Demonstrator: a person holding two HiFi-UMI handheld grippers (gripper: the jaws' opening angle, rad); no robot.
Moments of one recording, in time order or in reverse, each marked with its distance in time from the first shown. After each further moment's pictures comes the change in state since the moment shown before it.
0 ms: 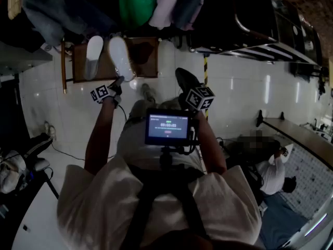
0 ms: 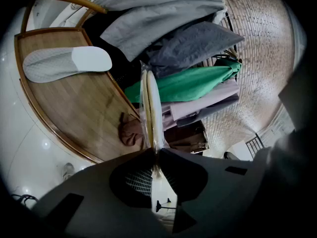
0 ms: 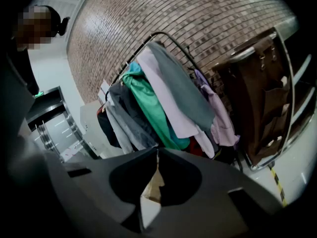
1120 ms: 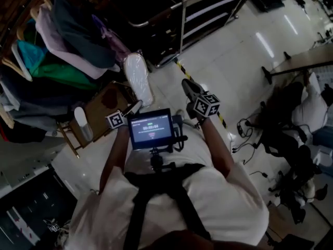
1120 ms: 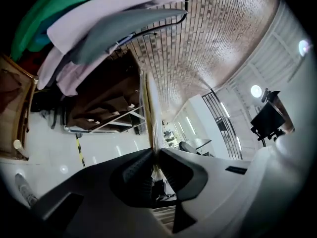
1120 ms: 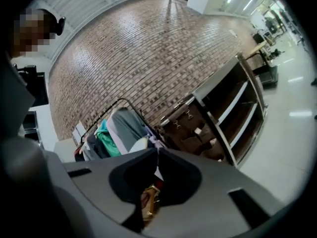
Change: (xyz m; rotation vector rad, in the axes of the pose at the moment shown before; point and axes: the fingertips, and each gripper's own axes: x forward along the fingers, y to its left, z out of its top) left arm 0.162 -0.326 -0.246 0.311 0.498 -0.418; right arm -0.313 -0.171 0.055 0.150 -0.410 -0.259
